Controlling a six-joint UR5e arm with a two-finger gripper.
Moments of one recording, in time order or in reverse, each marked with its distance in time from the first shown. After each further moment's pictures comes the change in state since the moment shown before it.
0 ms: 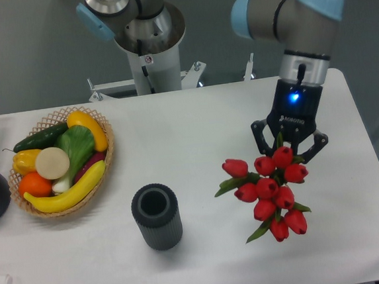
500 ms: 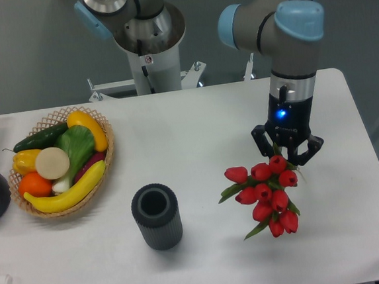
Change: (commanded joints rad) arm -0.028 -0.031 -0.005 -0.063 0.265 0.146
